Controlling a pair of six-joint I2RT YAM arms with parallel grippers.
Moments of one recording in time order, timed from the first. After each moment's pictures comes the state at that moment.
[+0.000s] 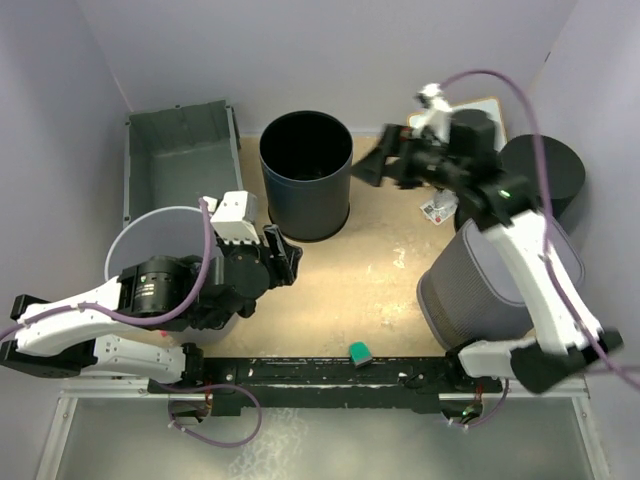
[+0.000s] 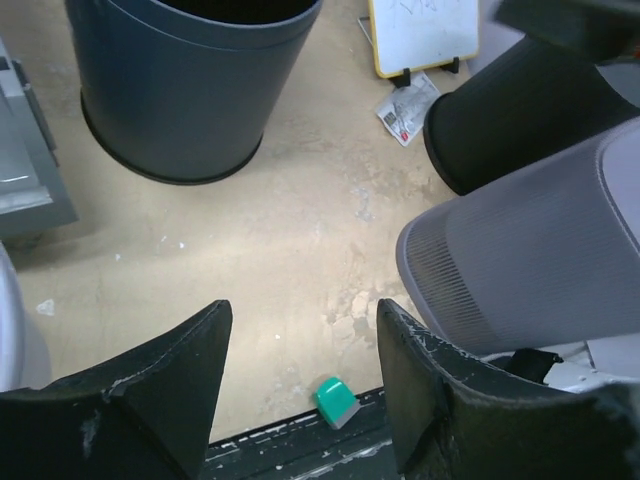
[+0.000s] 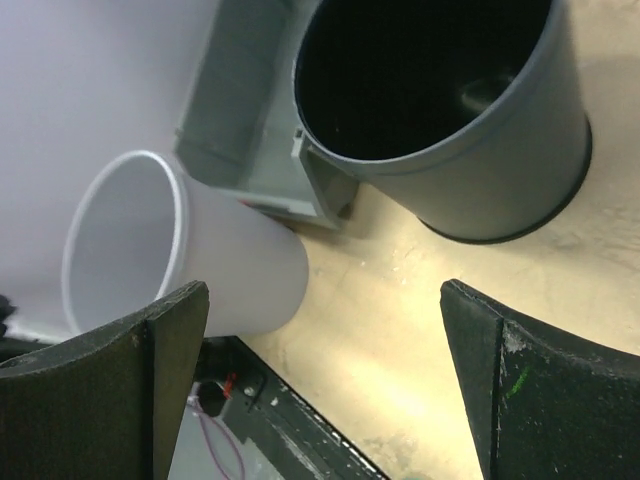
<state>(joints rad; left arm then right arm) -1.46 1.08 1.49 -1.03 -0.93 -0.98 0.33 1.21 1.61 -0.71 -0.41 0.52</state>
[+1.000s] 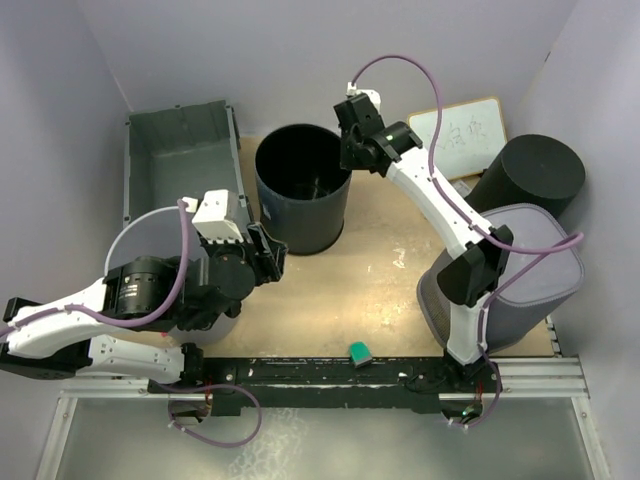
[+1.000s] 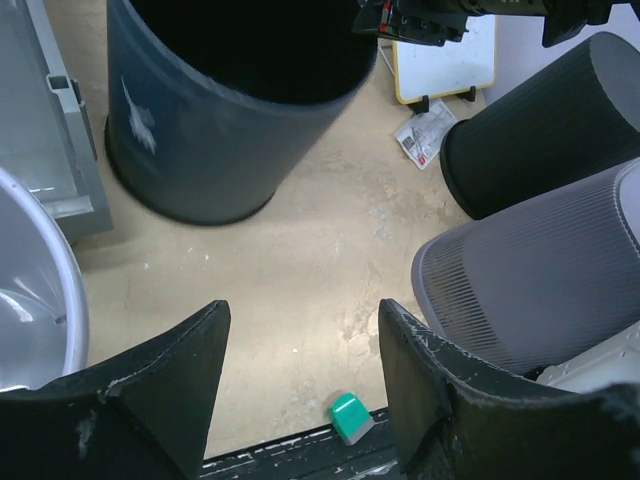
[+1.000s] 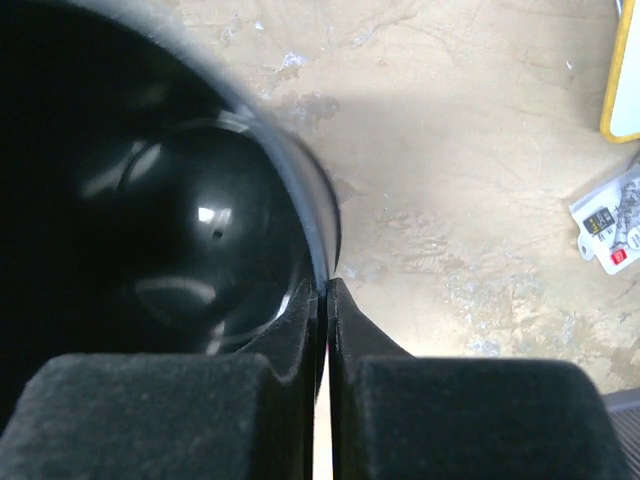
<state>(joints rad) -1.46 1.03 1.49 -1.10 -1.00 -1.01 0.61 1.95 2.14 -0.98 0.40 0.44</state>
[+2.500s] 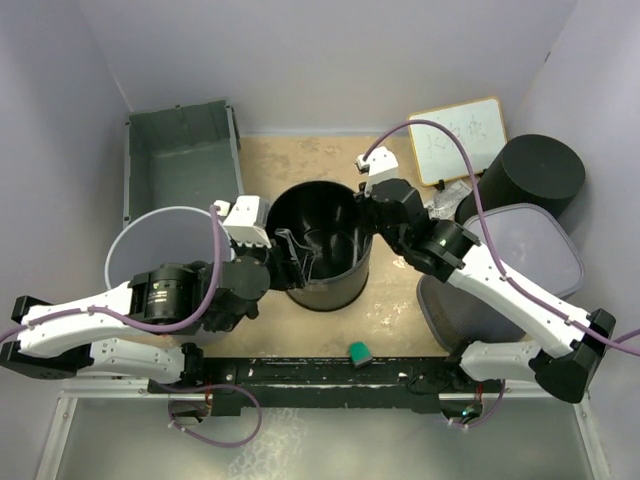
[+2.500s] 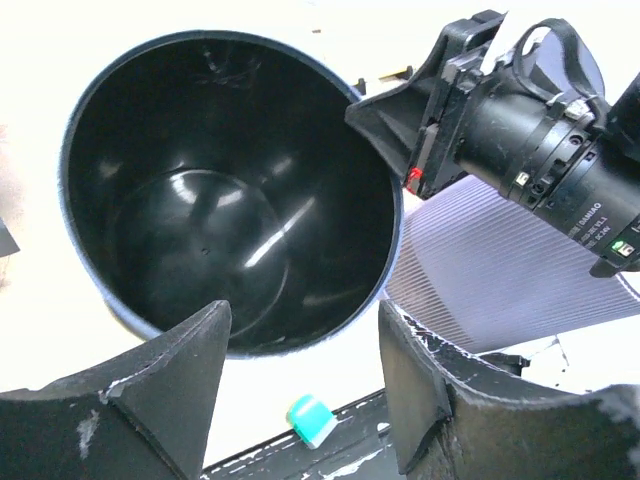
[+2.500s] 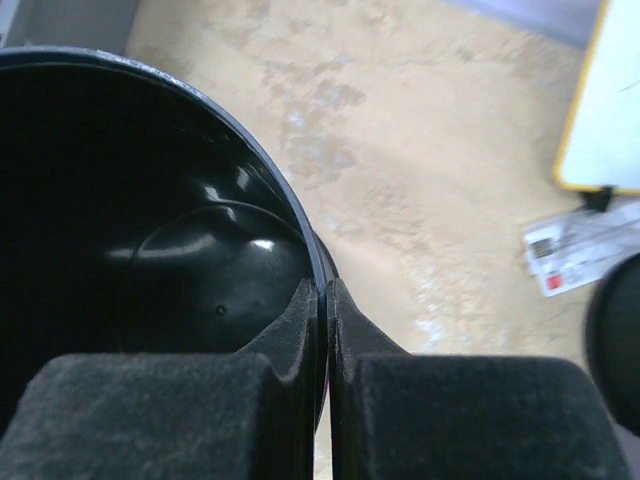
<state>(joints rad) -1.46 1.05 1.38 -0.80 -0.91 -0.86 0.84 1.22 1.25 -0.51 0.48 0.19</state>
